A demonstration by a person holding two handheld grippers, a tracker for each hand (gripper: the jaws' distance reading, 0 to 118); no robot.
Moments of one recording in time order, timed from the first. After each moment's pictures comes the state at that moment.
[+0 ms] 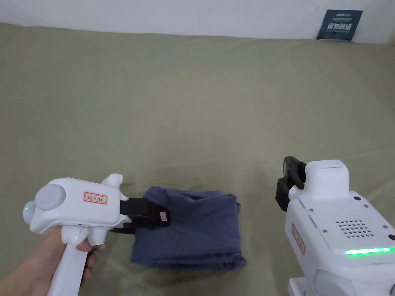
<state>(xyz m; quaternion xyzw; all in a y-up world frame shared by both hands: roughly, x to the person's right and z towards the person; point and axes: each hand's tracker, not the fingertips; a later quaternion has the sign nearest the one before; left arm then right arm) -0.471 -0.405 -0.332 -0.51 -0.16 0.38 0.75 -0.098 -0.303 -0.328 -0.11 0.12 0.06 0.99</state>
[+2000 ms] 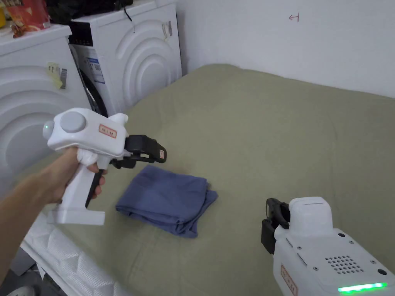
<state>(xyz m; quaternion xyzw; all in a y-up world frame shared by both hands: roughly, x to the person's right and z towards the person) -0.839 -0.271 -0.183 -0.37 0.14 0.31 0.86 -0.419 -0.312 -0.293 -0.16 0.47 0.04 0.87</state>
